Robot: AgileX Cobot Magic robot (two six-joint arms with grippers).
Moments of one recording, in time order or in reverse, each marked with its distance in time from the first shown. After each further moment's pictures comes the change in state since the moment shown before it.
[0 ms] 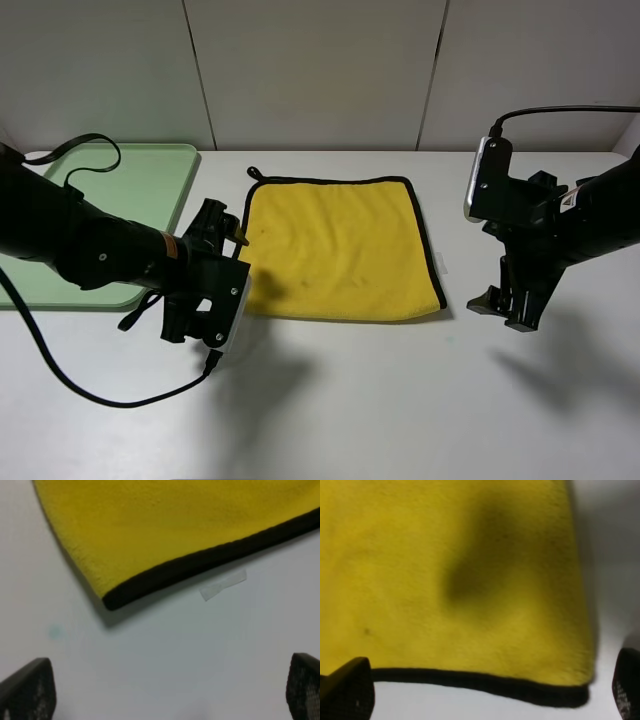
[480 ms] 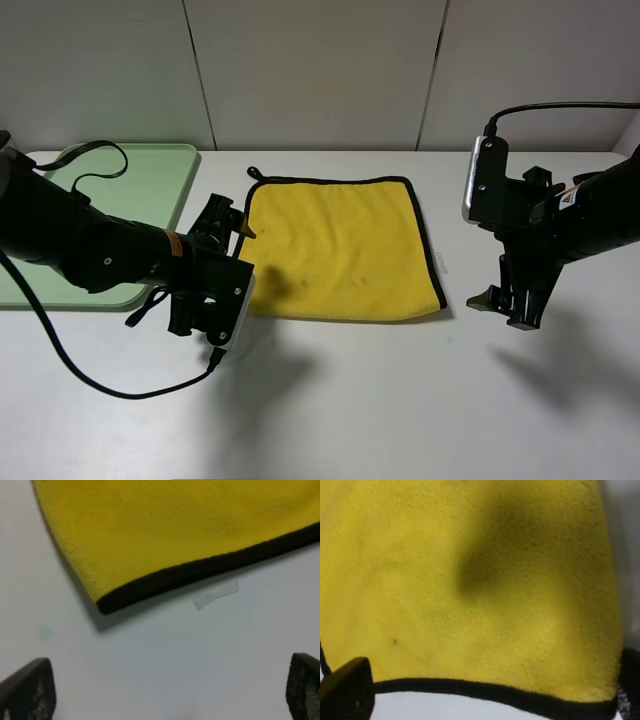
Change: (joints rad) left arm 0.000 0.020 -0.002 0.000 -0.072 0.048; right arm 0.000 0.000 0.000 0.025 -0.019 -0.091
